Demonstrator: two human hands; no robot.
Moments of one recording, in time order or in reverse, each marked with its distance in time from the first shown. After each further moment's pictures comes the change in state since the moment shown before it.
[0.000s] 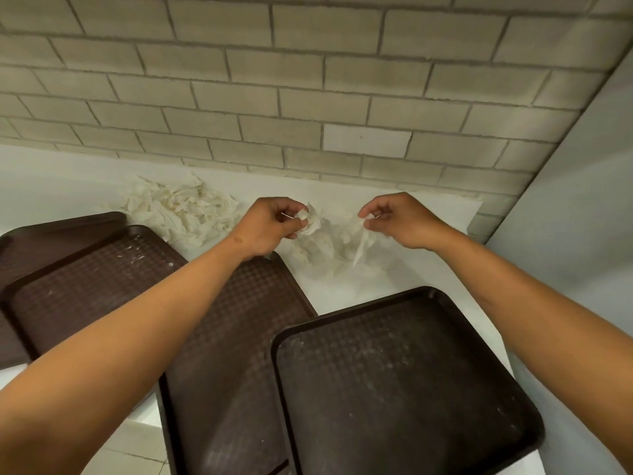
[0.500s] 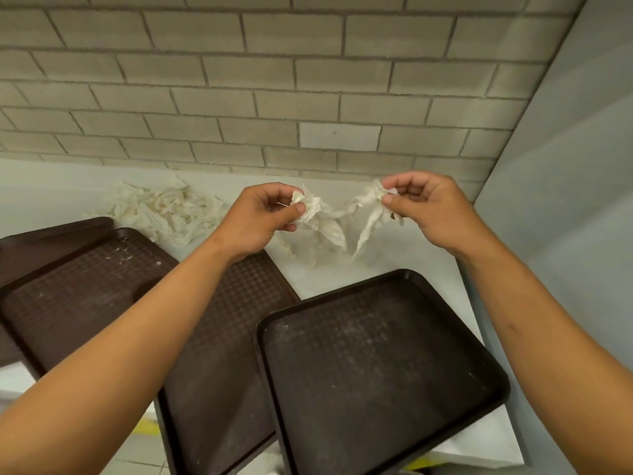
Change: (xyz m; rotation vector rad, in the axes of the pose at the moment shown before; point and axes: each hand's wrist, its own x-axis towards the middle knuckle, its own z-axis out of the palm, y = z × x) left_hand -0.057 0.066 0.026 -0.243 -0.043 0.097; right_hand -0.113 -0.022 -0.040 0.435 0.278 -0.150
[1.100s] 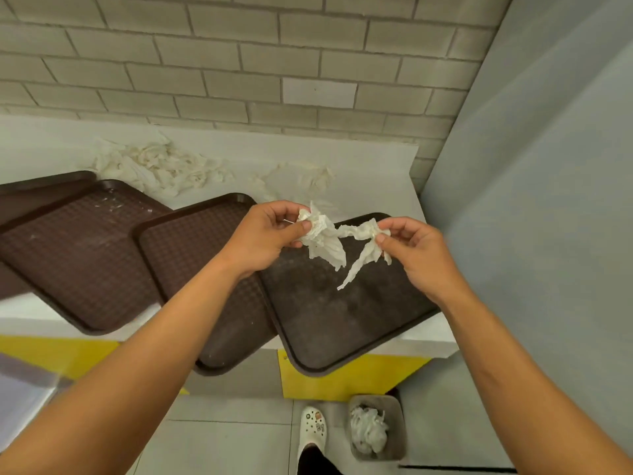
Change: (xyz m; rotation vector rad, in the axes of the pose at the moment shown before) left_hand -0.150 -0.019 0.045 -0.143 -0.097 -0.114; right_hand -0.193 0.017 0.054 0.082 0.170 0.184
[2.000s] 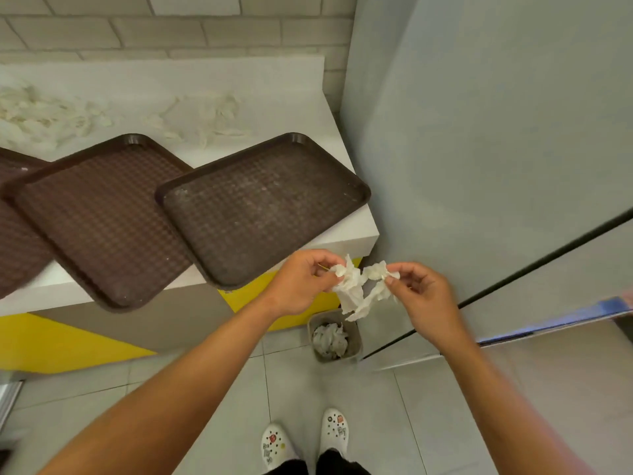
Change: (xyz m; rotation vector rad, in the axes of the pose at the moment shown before) left_hand -0.125 -0.107 0.214 0.100 -0.387 -0.183; right_hand -0.248 0.095 -0.102 -0.101 0.317 0.282
